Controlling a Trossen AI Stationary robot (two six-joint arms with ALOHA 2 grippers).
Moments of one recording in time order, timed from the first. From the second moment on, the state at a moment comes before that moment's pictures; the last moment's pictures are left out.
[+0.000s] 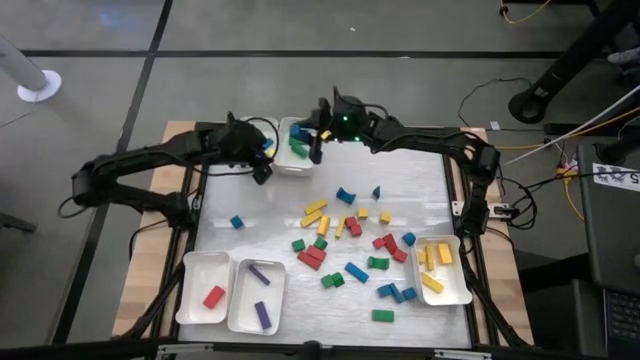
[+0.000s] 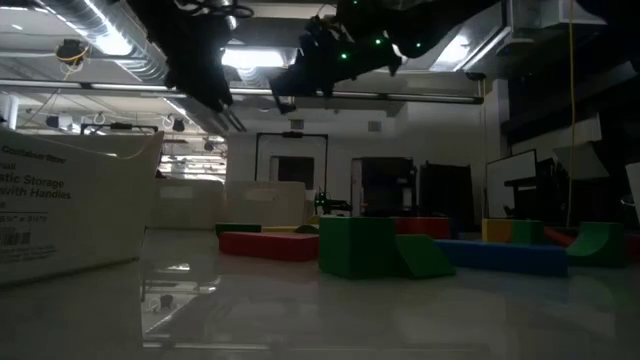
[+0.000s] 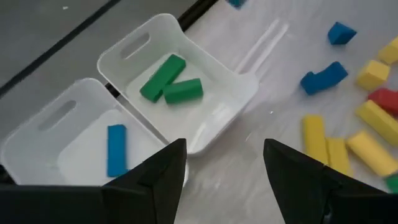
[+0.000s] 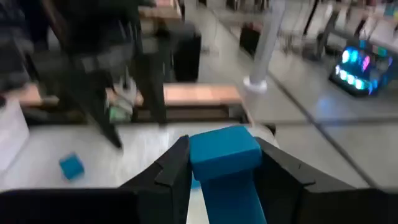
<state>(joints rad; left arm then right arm) 0.38 1.11 0.99 -0.68 -0.22 -0.20 -0.40 1.90 1.52 0.16 -0.26 -0.16</state>
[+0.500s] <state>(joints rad) 0.39 1.11 0.95 -0.27 -0.31 -0.26 -0.32 1.90 1.52 0.40 0.03 -0.01</state>
